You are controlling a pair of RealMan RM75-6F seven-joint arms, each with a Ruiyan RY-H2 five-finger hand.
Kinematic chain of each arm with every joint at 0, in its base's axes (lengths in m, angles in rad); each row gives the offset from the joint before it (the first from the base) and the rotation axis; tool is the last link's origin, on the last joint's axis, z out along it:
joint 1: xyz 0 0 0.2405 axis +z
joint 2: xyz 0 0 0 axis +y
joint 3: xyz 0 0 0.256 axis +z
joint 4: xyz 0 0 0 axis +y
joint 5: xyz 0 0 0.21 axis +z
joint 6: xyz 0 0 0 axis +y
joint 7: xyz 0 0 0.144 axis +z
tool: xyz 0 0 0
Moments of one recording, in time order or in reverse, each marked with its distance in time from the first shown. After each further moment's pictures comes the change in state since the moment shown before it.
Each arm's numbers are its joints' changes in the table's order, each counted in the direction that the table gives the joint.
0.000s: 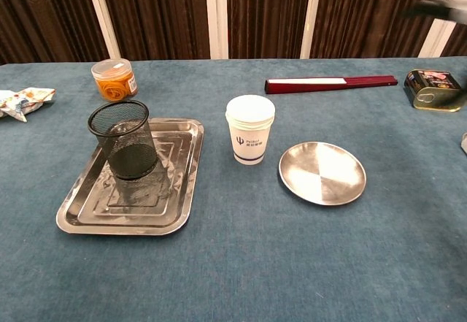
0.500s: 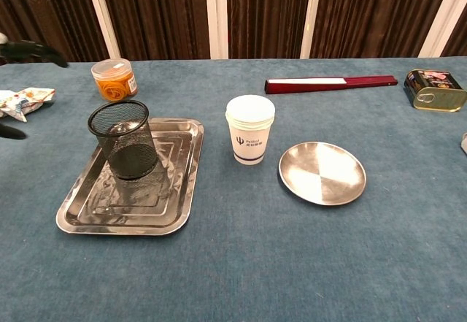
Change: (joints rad) left arm -0.318 -0.016 -0.103 -0.163 -0.306 -0.417 0.261; right arm -0.329 0.053 -0.197 0.181 -0.250 0.032 0.375
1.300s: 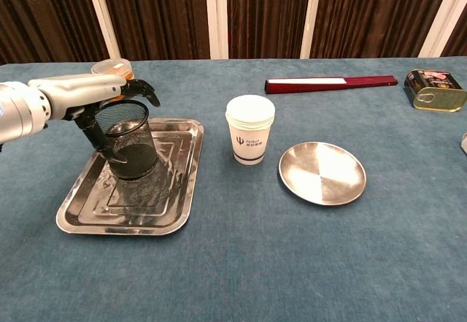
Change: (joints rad) left arm -0.213 -0.335 0.007 0.239 -0.152 -0.037 0.161; right arm -0.086 -0.069 0.106 0.139 -0.182 0.098 0.039
